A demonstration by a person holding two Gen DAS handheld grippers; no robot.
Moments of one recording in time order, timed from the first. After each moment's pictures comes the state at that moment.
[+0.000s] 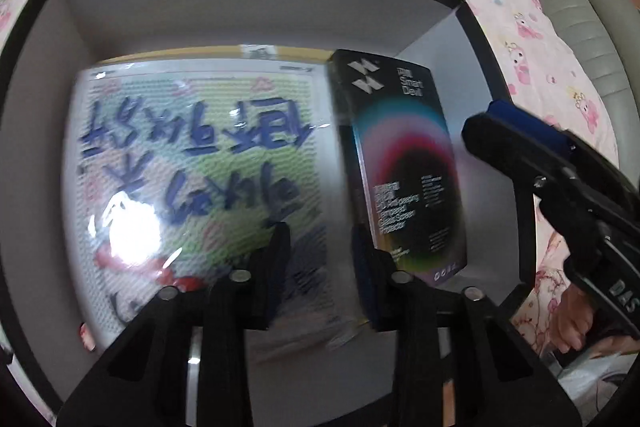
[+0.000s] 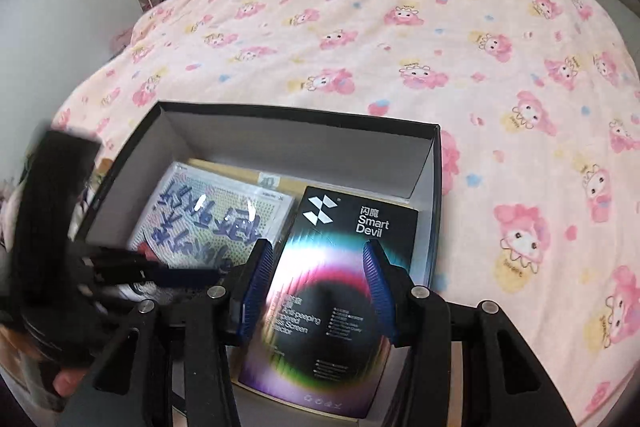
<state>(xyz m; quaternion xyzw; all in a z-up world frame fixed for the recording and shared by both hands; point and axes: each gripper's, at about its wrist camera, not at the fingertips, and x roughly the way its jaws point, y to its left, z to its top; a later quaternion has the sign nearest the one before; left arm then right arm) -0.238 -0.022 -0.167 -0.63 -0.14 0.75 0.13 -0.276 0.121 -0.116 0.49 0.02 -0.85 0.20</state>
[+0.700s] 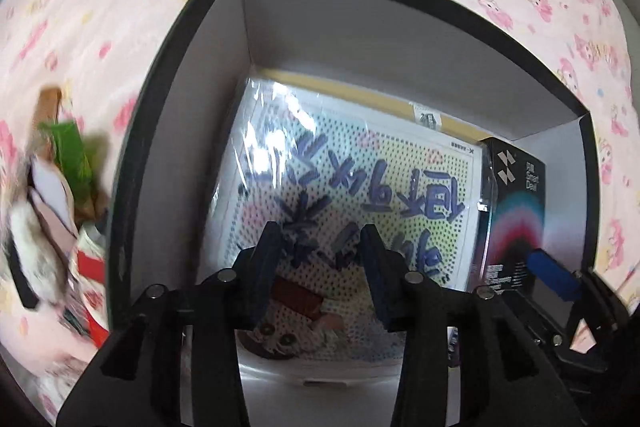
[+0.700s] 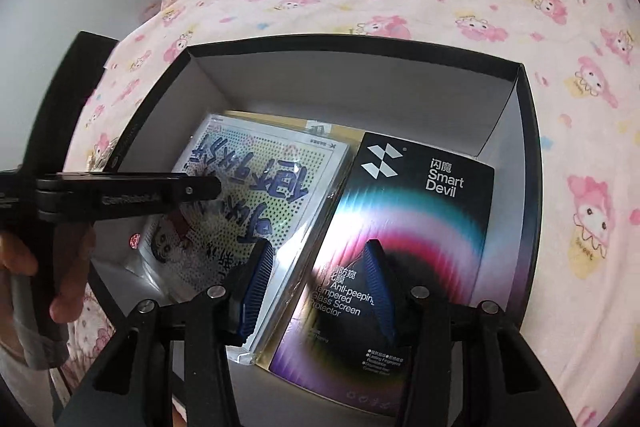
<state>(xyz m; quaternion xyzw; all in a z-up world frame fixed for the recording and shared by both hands) -0.246 -0.086 -0.167 -0.62 -0.18 0.76 -0.07 -0.276 0.091 -0.156 0.54 0.02 -0.80 0.27</state>
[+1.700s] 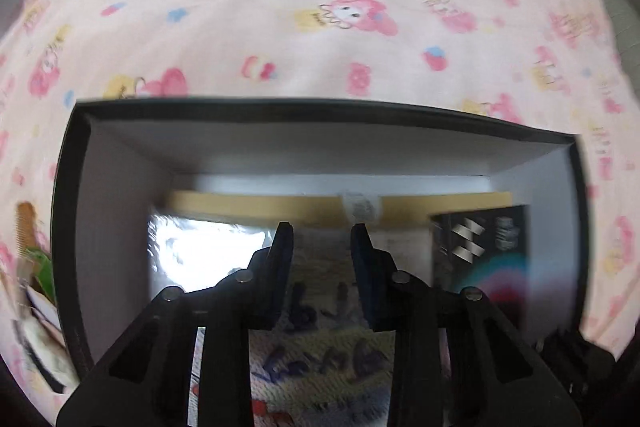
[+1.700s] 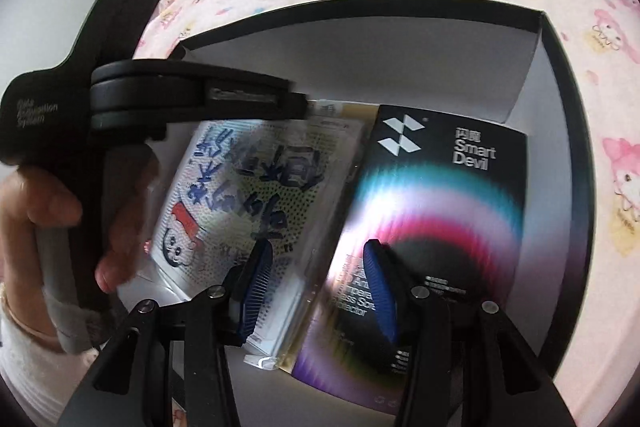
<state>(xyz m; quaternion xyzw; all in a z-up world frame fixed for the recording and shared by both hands) -0.318 -0.045 -0.167 -0.59 -0.11 0.80 0.01 -0.282 0.087 -0.176 0.57 -0.02 -0.78 0.27</state>
